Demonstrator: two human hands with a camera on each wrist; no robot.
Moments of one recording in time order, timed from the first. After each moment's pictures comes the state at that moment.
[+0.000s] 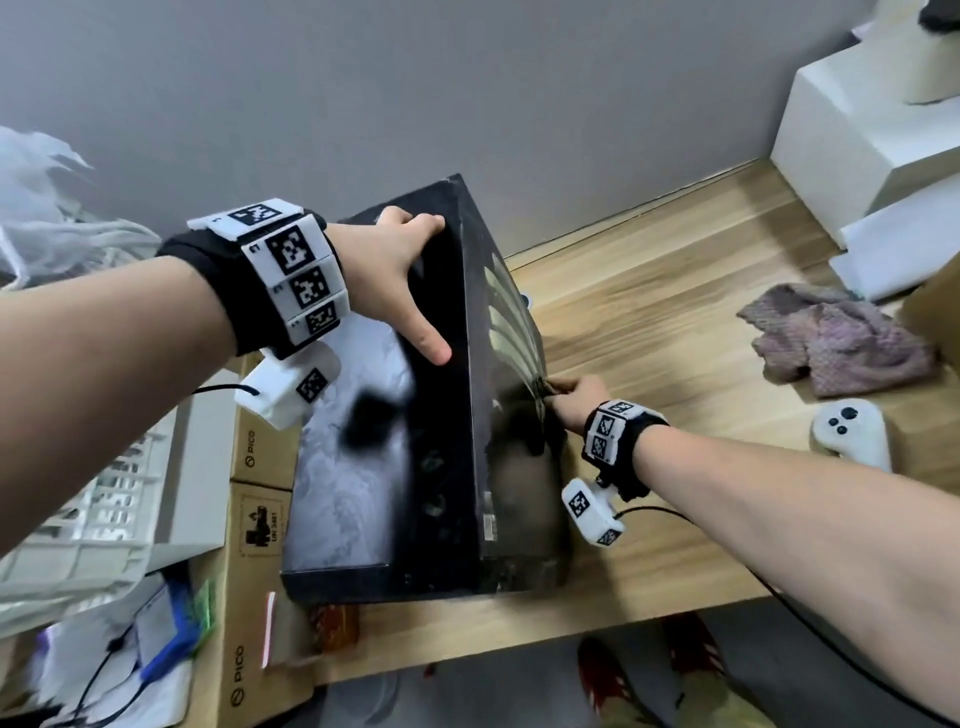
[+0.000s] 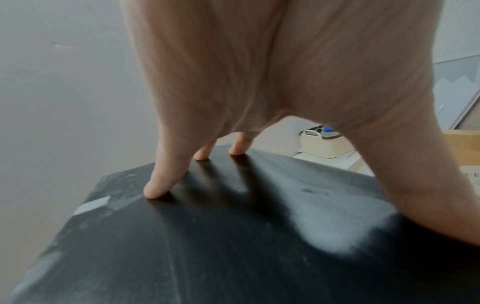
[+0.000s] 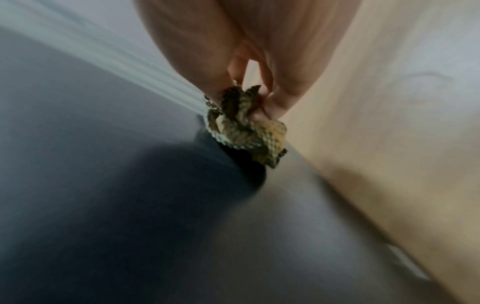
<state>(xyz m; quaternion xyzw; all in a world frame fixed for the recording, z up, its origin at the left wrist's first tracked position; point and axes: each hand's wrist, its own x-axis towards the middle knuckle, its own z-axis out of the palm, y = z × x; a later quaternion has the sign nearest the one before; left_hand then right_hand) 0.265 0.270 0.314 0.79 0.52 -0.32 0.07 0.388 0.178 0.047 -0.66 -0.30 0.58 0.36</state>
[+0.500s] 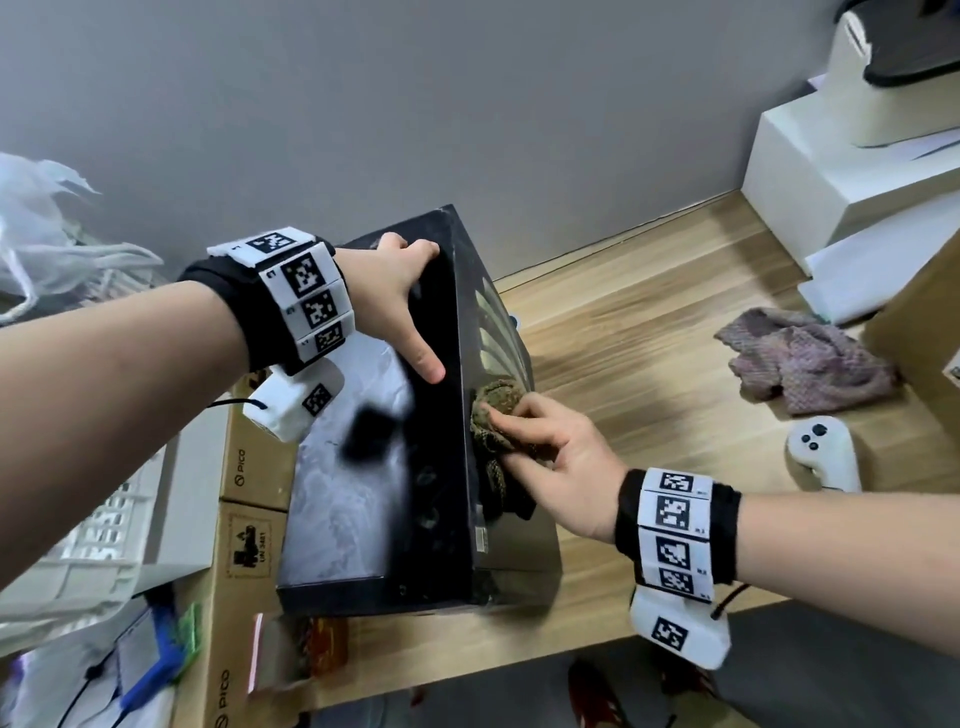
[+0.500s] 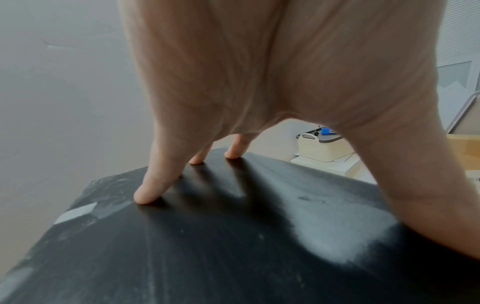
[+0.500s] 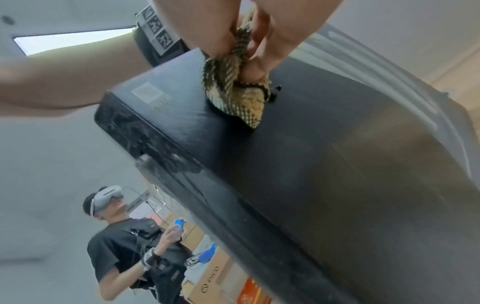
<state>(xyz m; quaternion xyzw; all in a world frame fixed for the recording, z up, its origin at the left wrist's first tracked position) 0.268 0.271 0.316 0.78 0.53 -0.32 0.07 0.383 0.093 0.143 -0.44 -0.56 0.43 0.56</state>
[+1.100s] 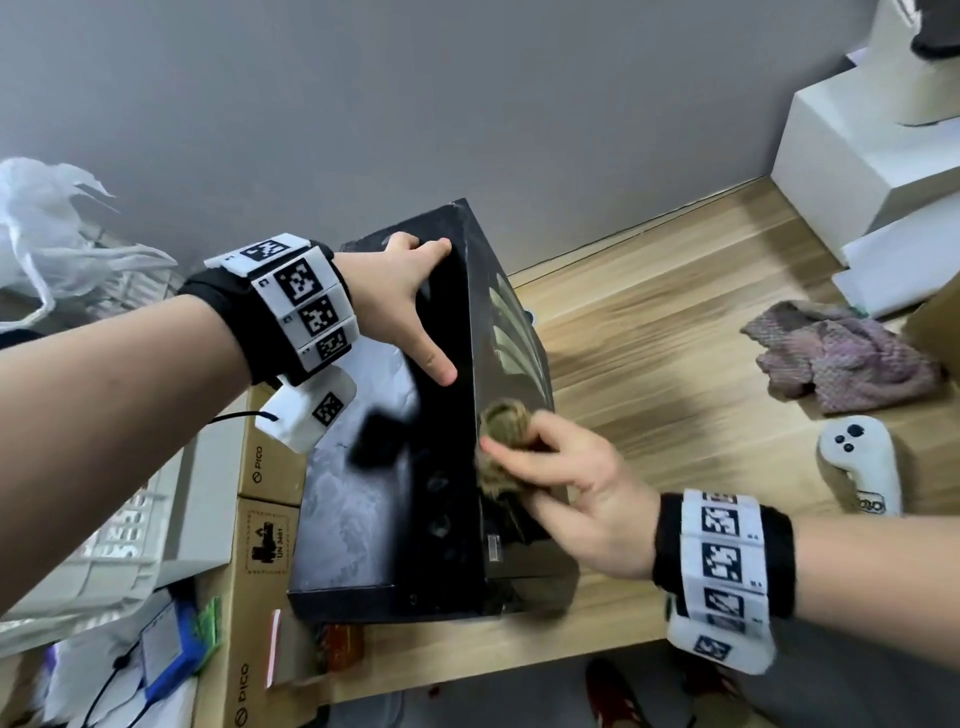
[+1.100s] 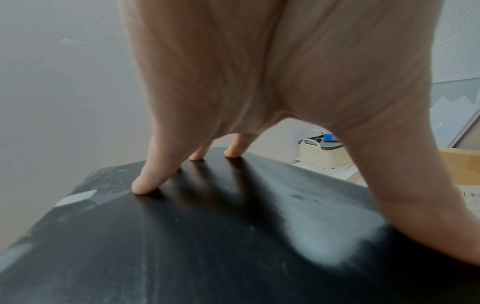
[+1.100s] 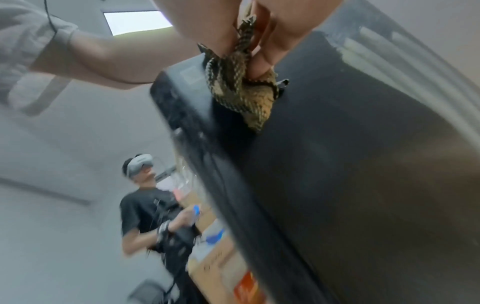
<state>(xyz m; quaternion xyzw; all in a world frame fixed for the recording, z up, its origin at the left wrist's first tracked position) 0.265 0.271 0.311 0.78 0.53 -0.31 0.10 0.388 0.081 0.154 -0.35 -0.66 0.37 0.56</state>
